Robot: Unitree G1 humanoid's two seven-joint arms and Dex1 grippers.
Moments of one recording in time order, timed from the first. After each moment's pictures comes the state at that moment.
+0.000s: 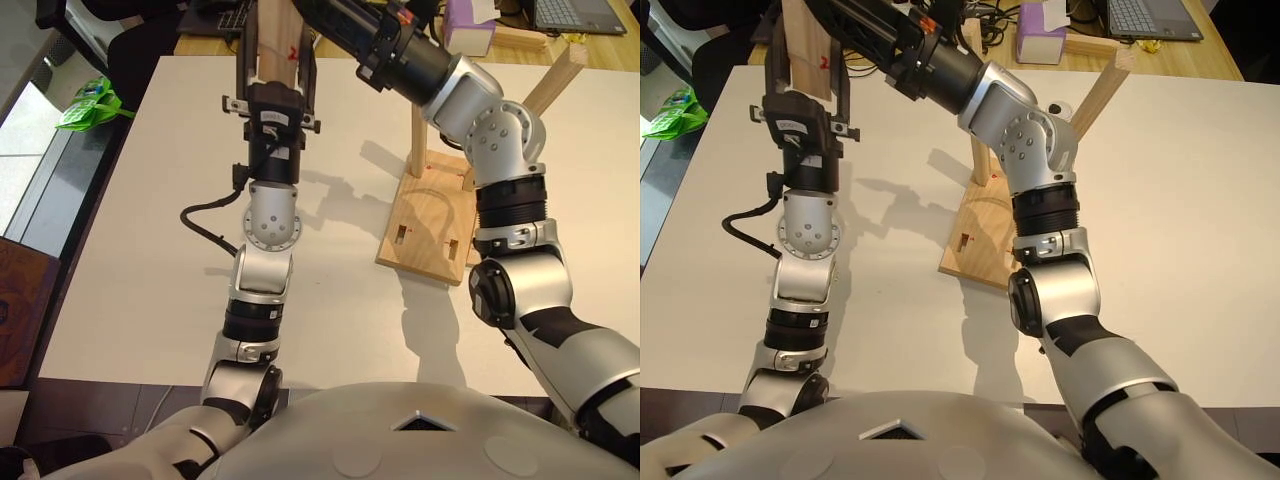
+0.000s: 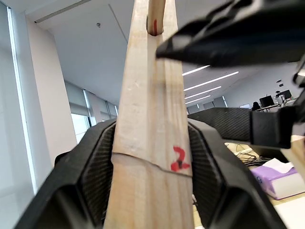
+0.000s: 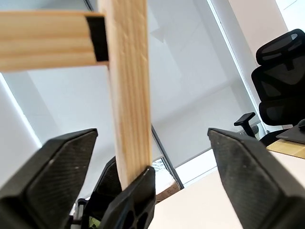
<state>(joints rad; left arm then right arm) -0.24 0.08 -0.12 -0.13 0.31 -0.26 0.15 -0.89 0.02 -0.08 0.41 0.74 0.61 0.76</state>
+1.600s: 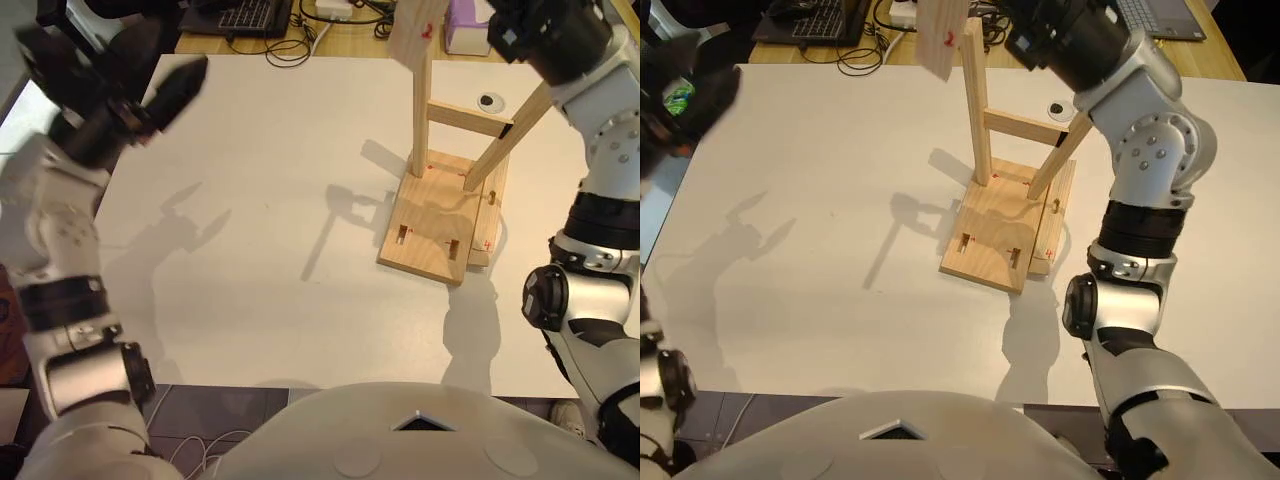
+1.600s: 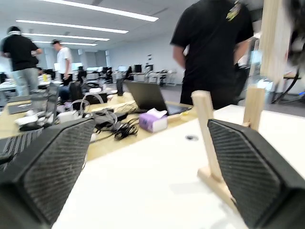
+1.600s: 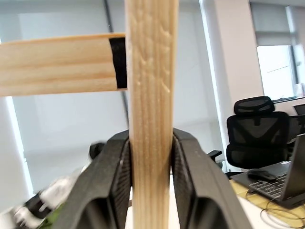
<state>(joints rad) -0.46 0.77 0.31 0.20 -0.80 0.32 -1.00 -0.74 -0.27 -0.21 -0.02 0.84 0.72 0.84</state>
